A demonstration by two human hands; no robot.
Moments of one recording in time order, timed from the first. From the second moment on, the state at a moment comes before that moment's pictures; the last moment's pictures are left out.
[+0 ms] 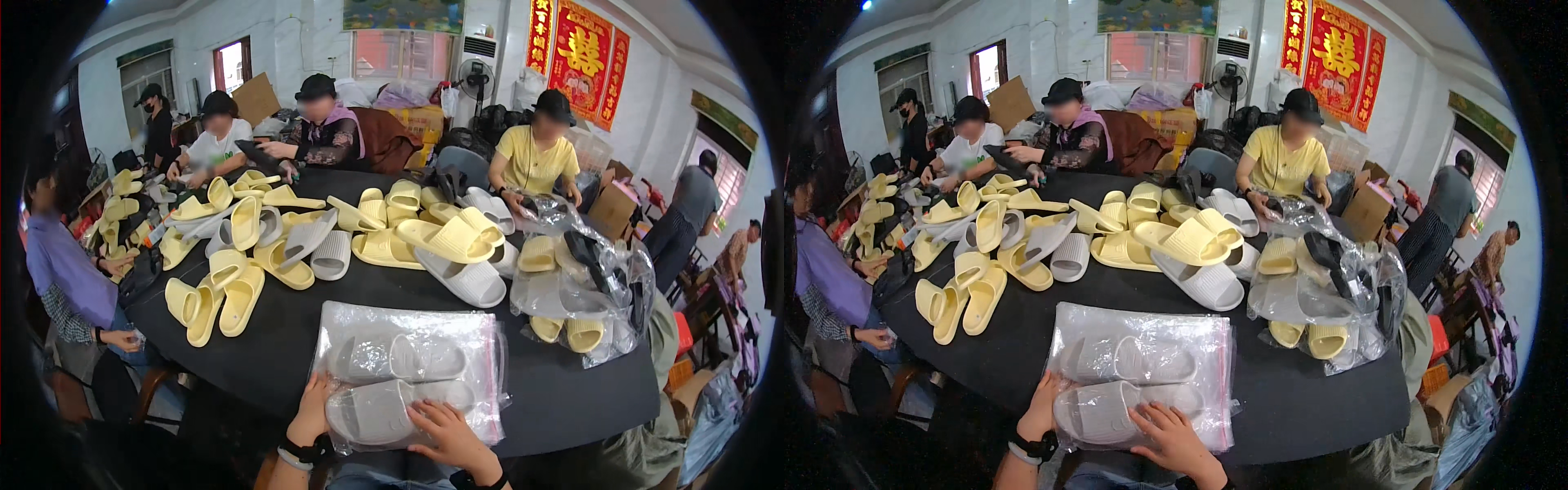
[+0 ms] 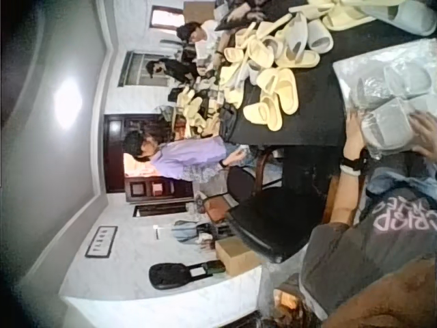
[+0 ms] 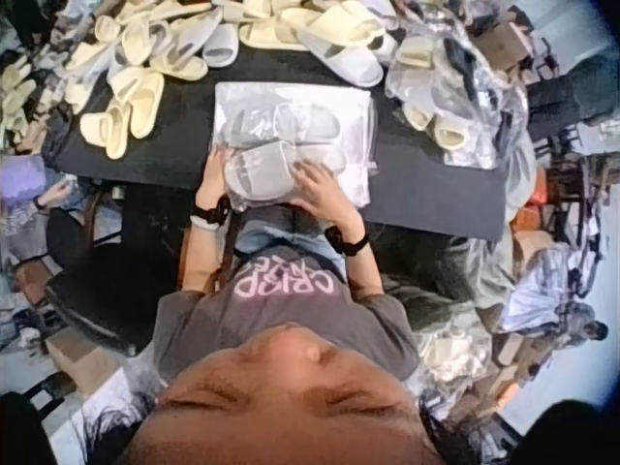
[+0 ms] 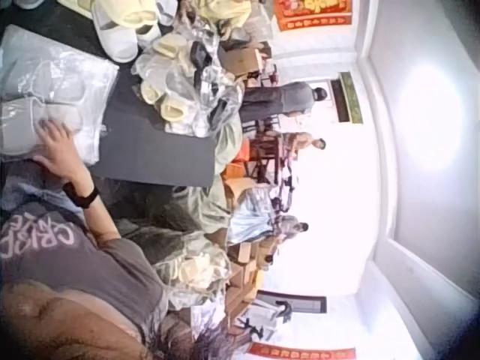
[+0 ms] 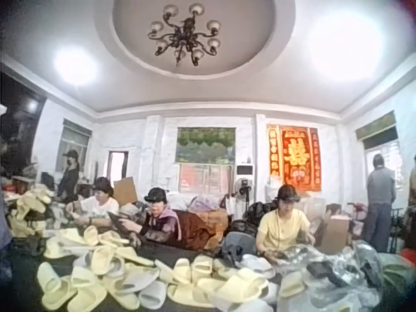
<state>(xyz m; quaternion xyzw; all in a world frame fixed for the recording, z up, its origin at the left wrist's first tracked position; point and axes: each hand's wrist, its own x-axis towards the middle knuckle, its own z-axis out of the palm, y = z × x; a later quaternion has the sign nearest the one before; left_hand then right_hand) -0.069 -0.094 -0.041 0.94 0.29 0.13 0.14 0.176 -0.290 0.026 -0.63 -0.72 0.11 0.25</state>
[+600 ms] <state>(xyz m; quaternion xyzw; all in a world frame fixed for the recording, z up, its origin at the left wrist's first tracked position) -0.109 -0.133 0.001 0.76 0.49 0.36 0.21 0.176 -0.311 0.041 -0.68 -0.65 0.06 0.34</state>
